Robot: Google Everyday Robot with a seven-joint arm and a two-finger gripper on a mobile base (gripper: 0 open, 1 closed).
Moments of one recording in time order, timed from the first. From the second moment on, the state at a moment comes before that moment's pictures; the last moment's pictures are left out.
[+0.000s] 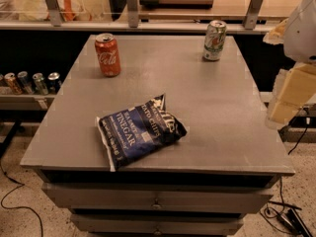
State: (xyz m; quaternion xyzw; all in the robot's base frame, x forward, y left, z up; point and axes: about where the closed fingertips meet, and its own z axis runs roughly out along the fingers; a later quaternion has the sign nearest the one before) arm 0.438 -0.213 0.989 -0.60 0.78 -0.05 0.18
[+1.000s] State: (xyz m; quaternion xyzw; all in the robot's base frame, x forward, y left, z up) arm 0.495 -0.230 0.965 -0.53 0.82 -0.01 0.23
